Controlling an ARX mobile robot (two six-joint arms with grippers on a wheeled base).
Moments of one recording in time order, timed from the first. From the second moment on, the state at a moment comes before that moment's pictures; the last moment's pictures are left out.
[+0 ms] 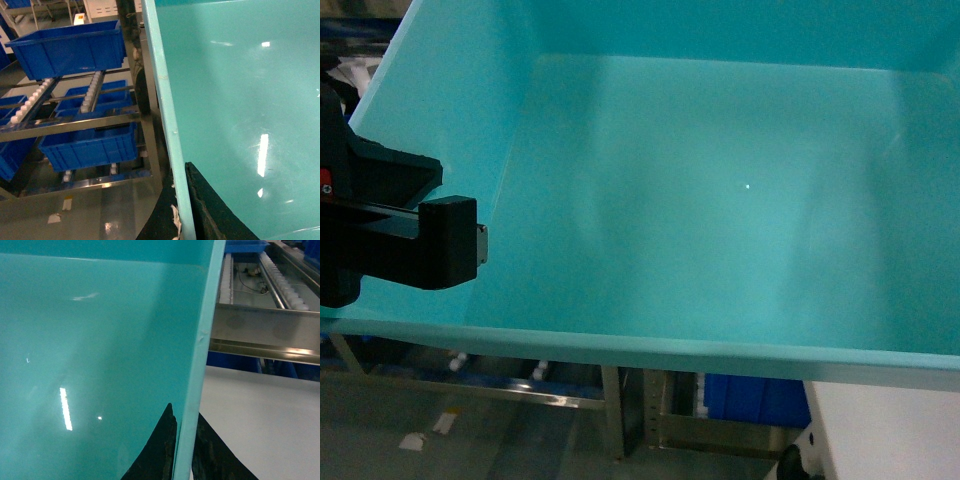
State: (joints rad) left arm -0.50 1.04 0.48 0.25 -0.32 -0.04; right arm 0.15 0.99 0.38 0.34 0.00 0.07
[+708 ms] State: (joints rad) left arm -0.50 1.04 0.48 0.25 -0.32 -0.04; right arm 0.15 0.99 0.38 0.34 0.00 0.07
